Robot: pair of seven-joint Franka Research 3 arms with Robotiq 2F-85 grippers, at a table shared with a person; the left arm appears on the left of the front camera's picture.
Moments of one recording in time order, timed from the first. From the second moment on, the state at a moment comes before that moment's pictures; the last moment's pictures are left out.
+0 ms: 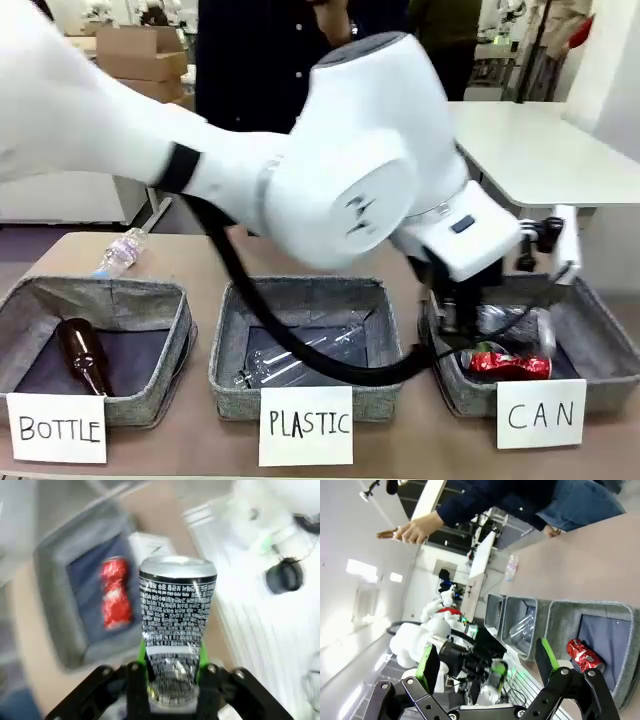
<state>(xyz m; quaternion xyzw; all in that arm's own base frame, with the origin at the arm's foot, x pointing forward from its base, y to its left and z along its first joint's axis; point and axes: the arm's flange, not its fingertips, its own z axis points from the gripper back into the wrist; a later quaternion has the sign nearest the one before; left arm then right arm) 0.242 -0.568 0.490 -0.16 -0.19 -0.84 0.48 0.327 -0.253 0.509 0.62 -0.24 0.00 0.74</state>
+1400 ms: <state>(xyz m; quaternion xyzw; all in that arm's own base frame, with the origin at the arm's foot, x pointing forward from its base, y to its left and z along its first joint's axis) 0.309 -0.652 0.465 -0.12 -0.14 -0.83 0.53 0.328 -0.247 0.511 0.62 -0.23 0.01 0.75</state>
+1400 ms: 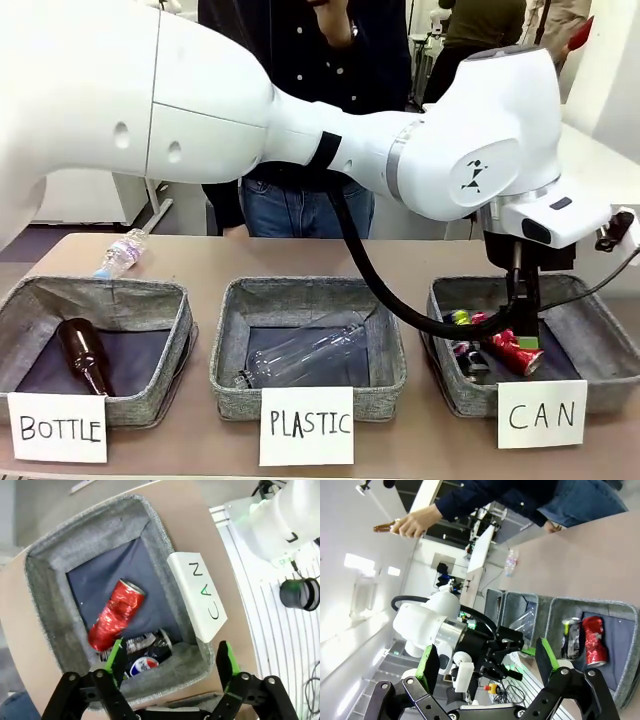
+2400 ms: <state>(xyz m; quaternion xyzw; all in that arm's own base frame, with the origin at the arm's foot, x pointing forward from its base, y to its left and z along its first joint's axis) 0.298 -0.424 0.481 -0.19 -0.13 -0.60 0.76 0.393 -0.122 0.510 0.61 -0.12 0.12 0.78</state>
